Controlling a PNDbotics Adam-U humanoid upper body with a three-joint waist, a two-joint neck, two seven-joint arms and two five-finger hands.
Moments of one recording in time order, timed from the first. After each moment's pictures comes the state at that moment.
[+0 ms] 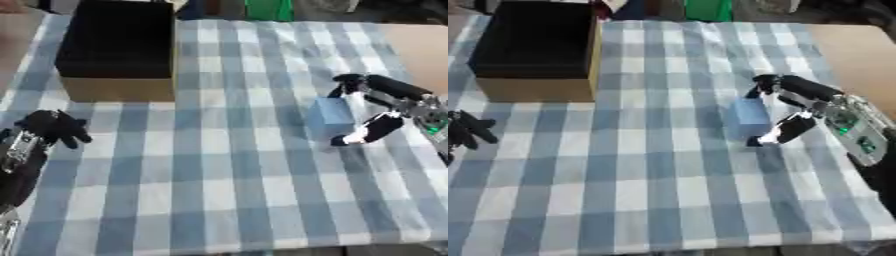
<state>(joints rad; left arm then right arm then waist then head) -0.18 0.23 -0.03 -1.85 0.06 -0.09 -0.33 -0.49 -0.72 0.21 -1.27 0.53 -0.42 0.29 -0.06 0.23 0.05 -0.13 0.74</state>
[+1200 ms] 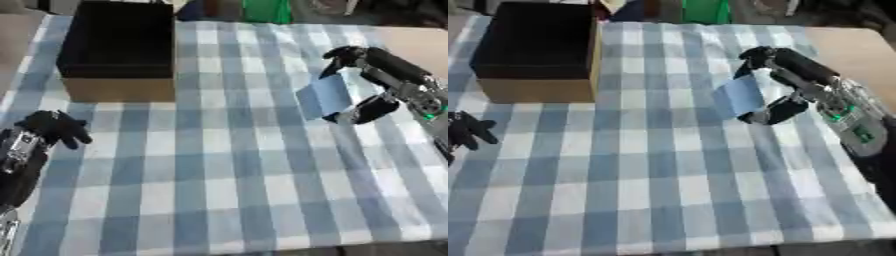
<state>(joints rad) -0.18 0.23 -0.03 -1.84 0.06 -0.09 -0.33 -0.55 -0.75 0.23 -1.48 0.43 -0.42 0.18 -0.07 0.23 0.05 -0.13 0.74</state>
